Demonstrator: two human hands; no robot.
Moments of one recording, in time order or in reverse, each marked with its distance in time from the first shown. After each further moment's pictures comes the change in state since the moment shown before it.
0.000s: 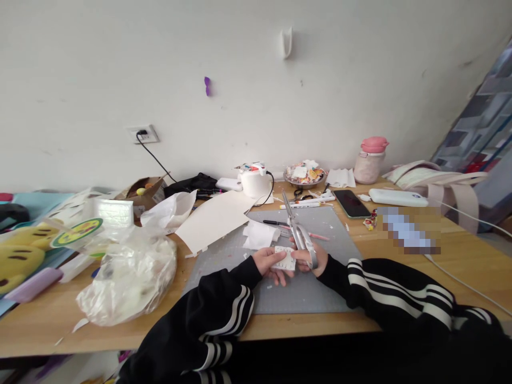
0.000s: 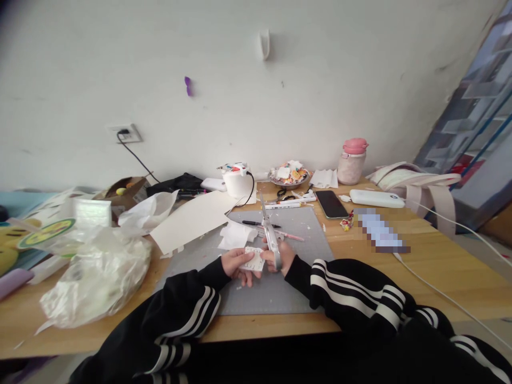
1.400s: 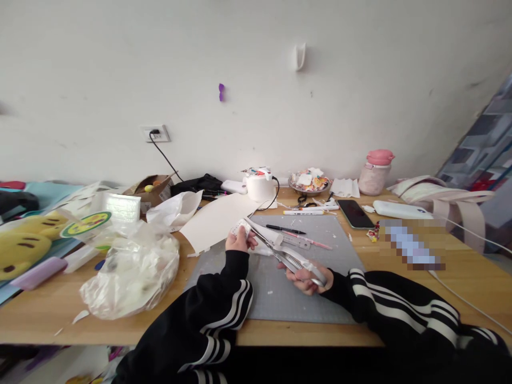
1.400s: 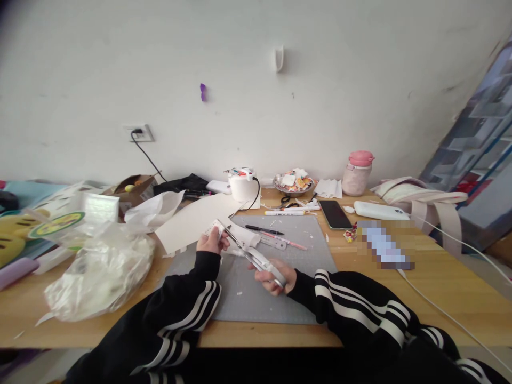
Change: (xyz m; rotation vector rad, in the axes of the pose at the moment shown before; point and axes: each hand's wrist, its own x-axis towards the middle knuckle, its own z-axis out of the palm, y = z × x) left_hand 0.000 0.021 -0.032 -0.255 0.972 0.741; right_hand -0.016 -0.024 0.008 -0.211 -0.532 0.490
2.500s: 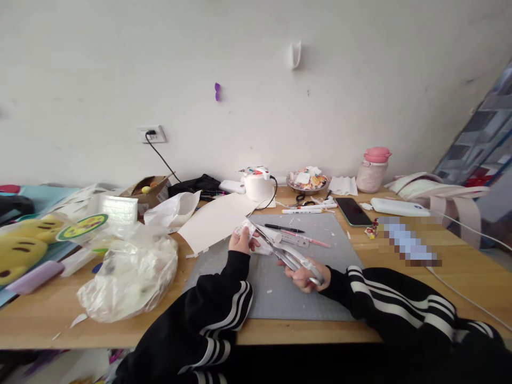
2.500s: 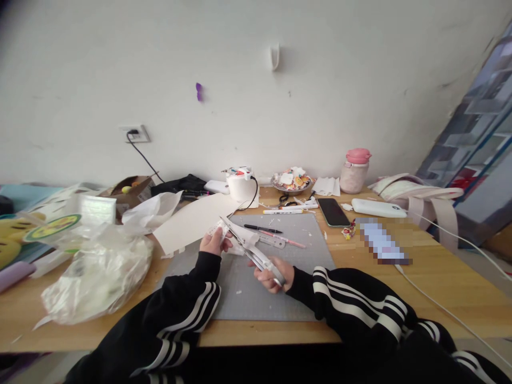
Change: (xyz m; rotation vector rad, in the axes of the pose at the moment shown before) left_hand -0.004 -0.005 0.001 0.052 -0.068 -0.024; right_hand -0.003 0.000 0.006 -0.068 0.023 -0.071
